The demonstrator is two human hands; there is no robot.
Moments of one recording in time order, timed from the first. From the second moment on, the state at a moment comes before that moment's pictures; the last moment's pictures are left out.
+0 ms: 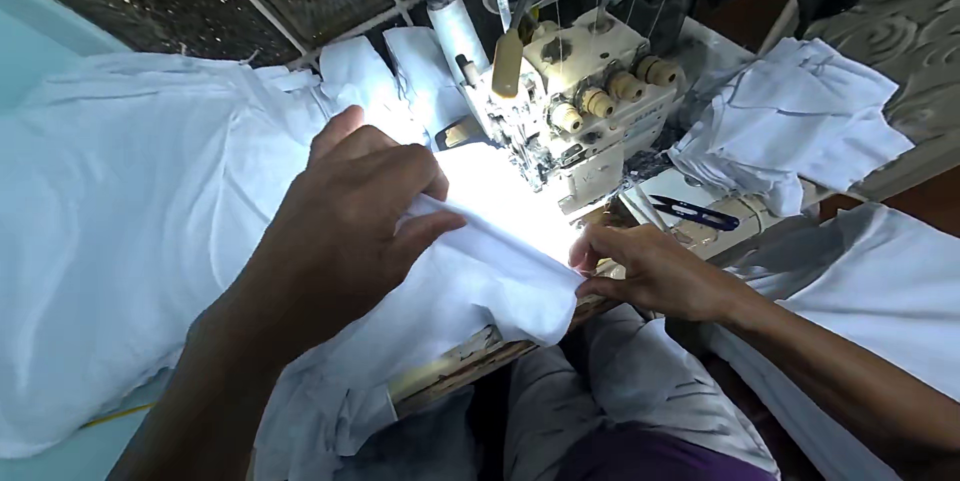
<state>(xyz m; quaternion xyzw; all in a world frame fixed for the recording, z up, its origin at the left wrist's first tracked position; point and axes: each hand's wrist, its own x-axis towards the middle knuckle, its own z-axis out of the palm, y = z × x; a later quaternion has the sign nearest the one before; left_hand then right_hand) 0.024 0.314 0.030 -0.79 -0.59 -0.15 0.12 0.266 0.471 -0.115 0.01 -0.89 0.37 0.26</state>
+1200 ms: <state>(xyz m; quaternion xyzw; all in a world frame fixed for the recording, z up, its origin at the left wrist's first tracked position) 0.162 0.312 -0.114 -0.66 -0.66 -0.35 0.02 0.199 0.470 -0.187 -0.13 -0.75 0.27 0.59</state>
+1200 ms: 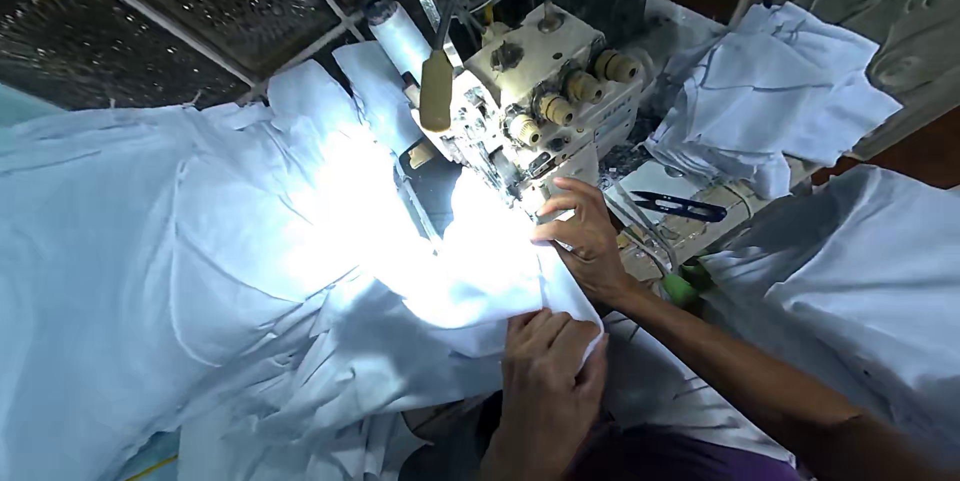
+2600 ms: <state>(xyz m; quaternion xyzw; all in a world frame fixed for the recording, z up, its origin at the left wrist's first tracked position) 0.015 0.345 0.009 -0.81 -0.58 0.00 0.05 0.189 0.386 -0.136 -0.05 -0.91 0.40 0.02</state>
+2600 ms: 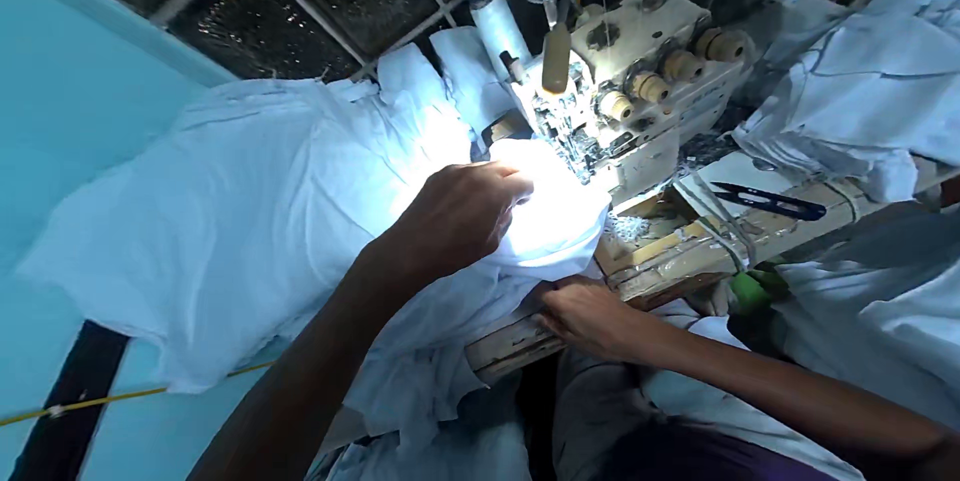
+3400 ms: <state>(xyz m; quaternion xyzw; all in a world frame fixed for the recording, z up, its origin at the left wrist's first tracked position) 0.049 0.282 0.060 -0.90 -0.39 -0.03 -0.18 0.163 0.367 -0.082 0.00 -0.90 0.43 0.09</state>
